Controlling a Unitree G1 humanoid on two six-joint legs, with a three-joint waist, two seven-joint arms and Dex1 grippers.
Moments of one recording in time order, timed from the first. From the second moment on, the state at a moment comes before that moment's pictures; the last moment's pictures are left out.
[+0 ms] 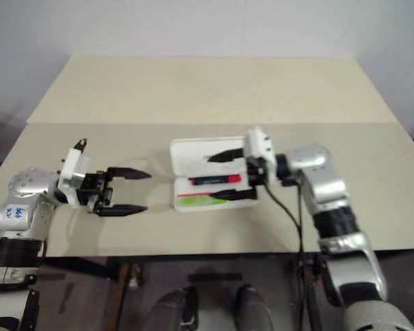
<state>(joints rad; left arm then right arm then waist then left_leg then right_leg) -0.51 0.71 0.10 0.19 -0.51 0.13 -1.45 -0.76 -0.57 0.09 0.17 0.39 0.26 1.42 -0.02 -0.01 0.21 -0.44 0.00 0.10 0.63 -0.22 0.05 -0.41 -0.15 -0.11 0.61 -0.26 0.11</state>
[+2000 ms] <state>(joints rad) -0.58 0.56 0.04 0.09 -0.52 0.16 -1.32 -0.47 -0.57 -0.13 0.07 0.37 0.35 0.76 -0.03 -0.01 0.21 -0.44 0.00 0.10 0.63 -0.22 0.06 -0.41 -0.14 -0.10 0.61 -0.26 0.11</state>
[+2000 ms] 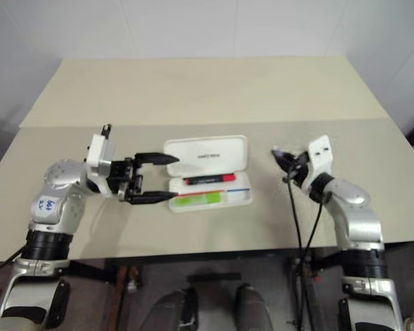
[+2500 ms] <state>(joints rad) -0.56 0.57 0.04 0.10 -0.52 0.15 -1.33 -0.61 -0.61 0.15 0.21 0.35 0.18 1.35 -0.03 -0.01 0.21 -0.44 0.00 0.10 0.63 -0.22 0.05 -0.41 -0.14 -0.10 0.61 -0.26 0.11</state>
